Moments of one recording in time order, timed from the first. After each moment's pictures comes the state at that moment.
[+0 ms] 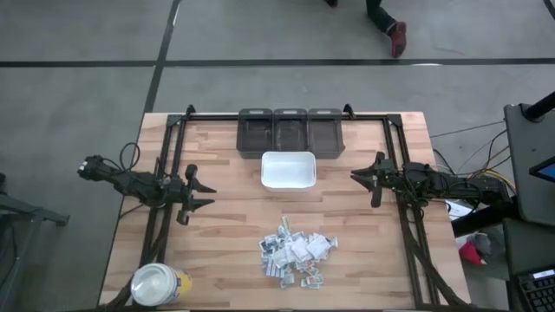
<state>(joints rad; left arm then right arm) -0.38 0.00 0.04 -0.02 -0.31 -0.03 -0.05 0.06 0.08 -0.17 0.18 0.27</state>
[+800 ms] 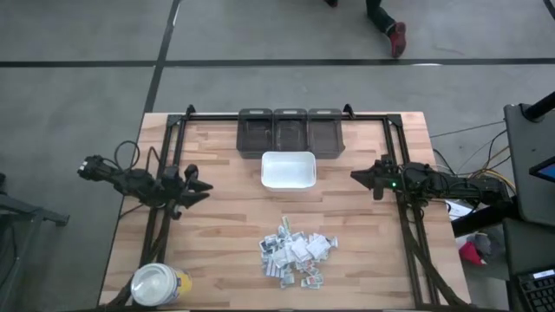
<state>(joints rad) -0.38 0.00 0.04 0.18 -0.31 -0.38 -0.05 0.06 0.08 -0.17 0.19 0.78</state>
